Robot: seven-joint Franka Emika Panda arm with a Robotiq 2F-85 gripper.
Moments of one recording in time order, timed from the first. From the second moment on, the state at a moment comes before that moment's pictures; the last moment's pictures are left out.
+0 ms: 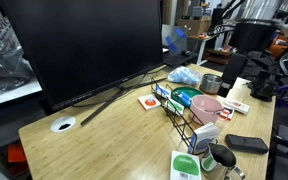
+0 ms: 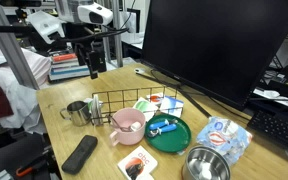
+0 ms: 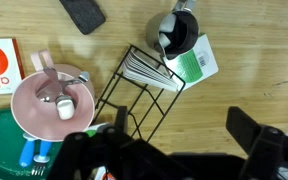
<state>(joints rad) 0.19 -0.37 0.07 -2.57 0.25 2.27 0.02</state>
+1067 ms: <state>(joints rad) 0.00 -0.03 -0.02 -2.30 0.04 2.31 0.11</state>
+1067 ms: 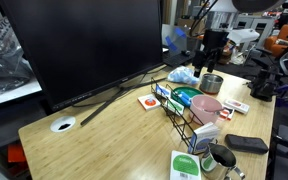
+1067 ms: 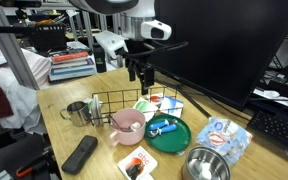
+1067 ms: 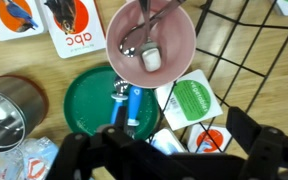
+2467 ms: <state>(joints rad) -0.03 0.28 -0.07 -2.22 -0.03 2.51 0.19</state>
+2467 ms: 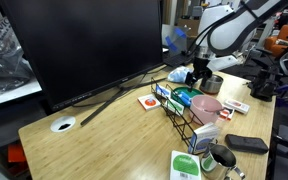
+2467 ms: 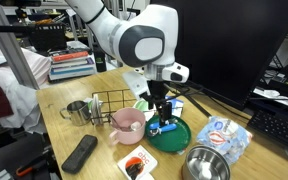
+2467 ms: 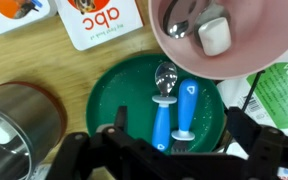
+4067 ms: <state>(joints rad) 0.03 0.60 -0.18 -1.97 -0.08 2.56 0.37</state>
